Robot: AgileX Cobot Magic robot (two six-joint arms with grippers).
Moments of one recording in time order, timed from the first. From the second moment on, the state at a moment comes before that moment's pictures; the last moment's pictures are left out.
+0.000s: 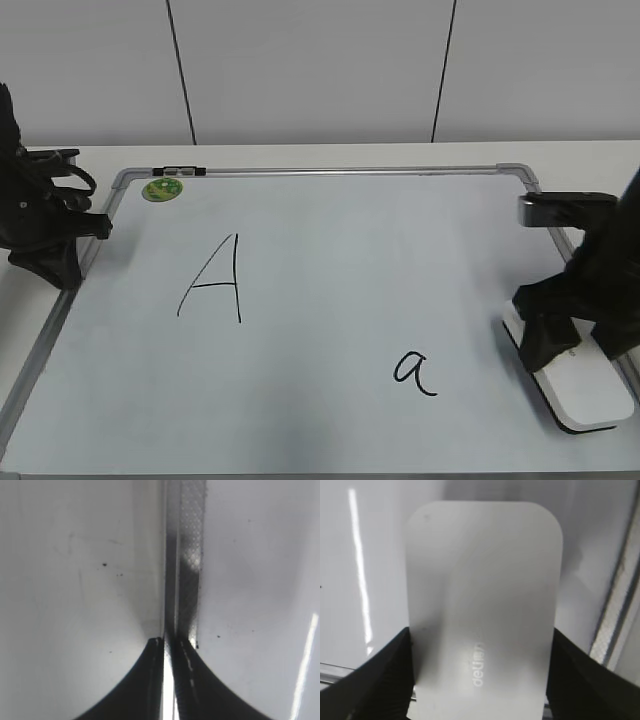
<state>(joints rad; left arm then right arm) -0.04 2.10 -1.39 -0.09 0.86 -0.07 0.13 1.68 -0.94 0.18 0.91 -0.10</state>
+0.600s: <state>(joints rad) -0.04 2.10 -1.39 -0.09 0.86 -0.07 0.34 1.89 -1.20 0.06 0.97 0.03</state>
